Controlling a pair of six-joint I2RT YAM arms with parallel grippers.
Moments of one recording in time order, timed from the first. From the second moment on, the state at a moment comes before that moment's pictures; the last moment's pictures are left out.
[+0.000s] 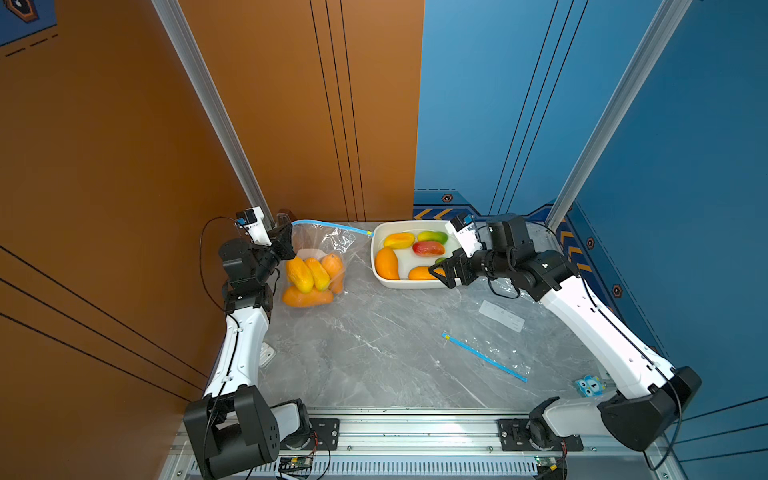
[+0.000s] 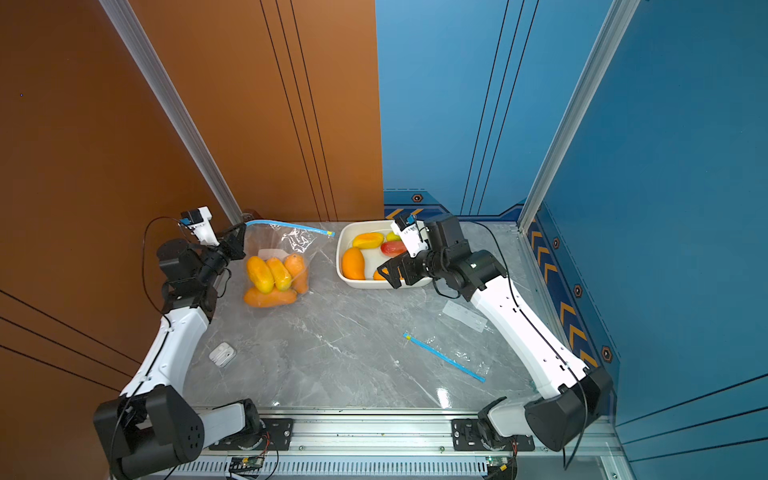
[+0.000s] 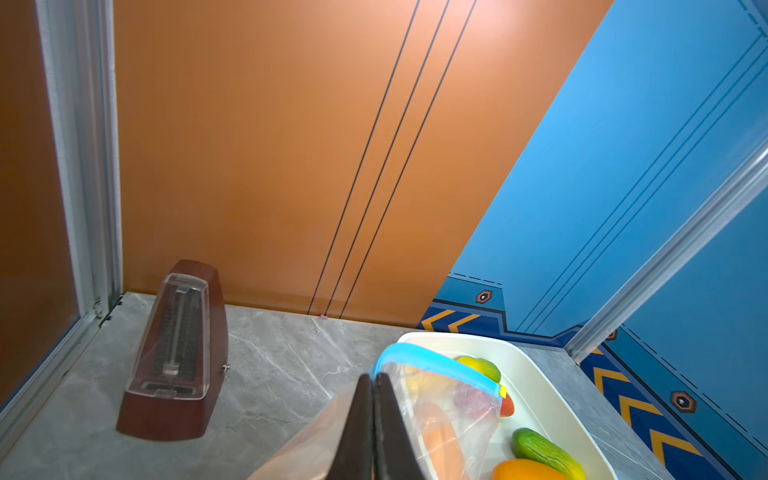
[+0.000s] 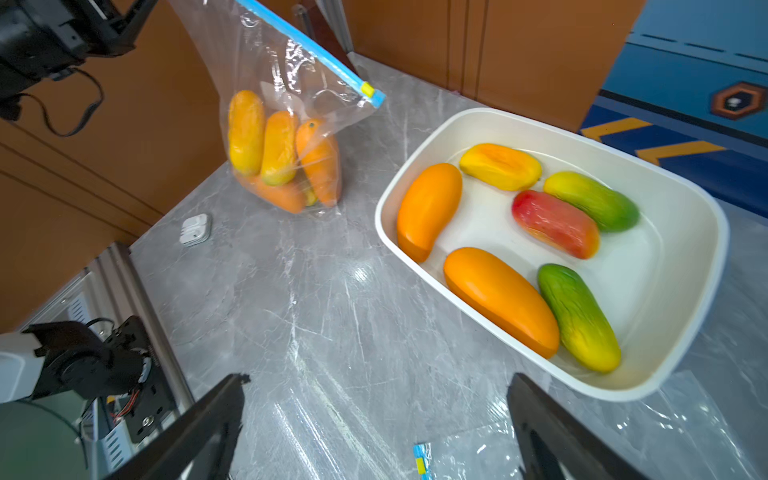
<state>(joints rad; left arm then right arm) 0.28 1.22 0.94 0.26 0.47 -0.37 0.51 1.33 1.45 -0.75 -0.26 0.05</state>
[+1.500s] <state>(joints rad) -0.16 1.00 0.77 -0.03 0.14 -0.29 0.62 1.75 1.08 -0.95 0.15 0.26</state>
